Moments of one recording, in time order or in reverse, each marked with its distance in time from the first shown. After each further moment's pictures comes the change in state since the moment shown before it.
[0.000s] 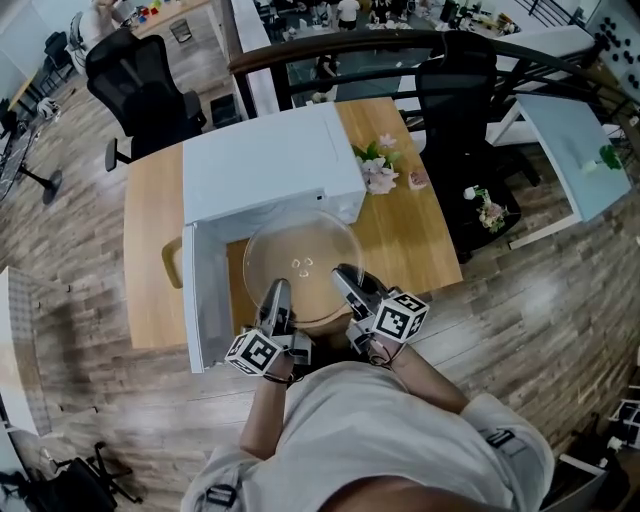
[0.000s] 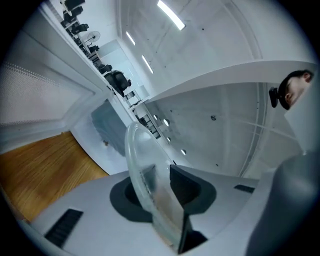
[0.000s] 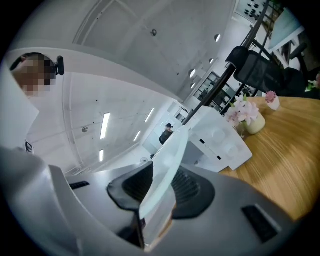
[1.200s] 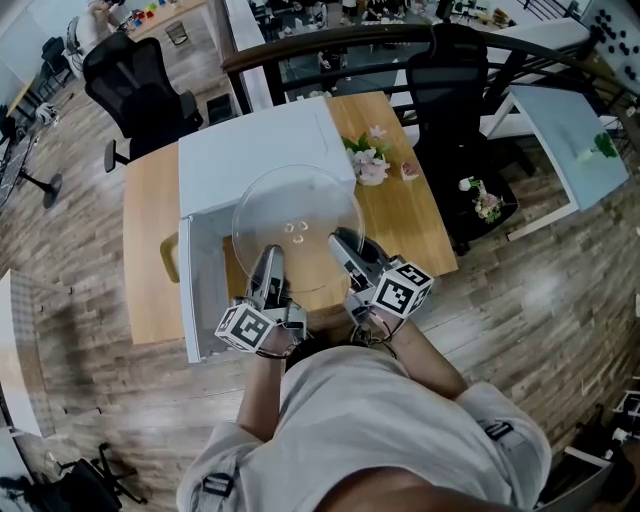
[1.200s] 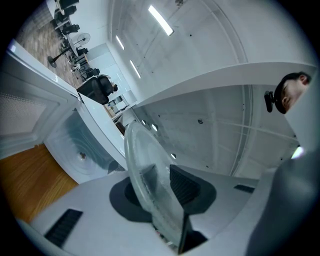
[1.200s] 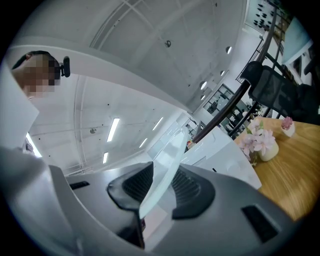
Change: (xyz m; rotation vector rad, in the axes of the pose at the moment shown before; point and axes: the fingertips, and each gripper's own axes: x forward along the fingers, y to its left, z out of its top) left arm 0.033 -0.060 0.037 0.074 -0.063 -0.129; right arm 0.004 0.034 0.072 -0.110 -0.120 0.076
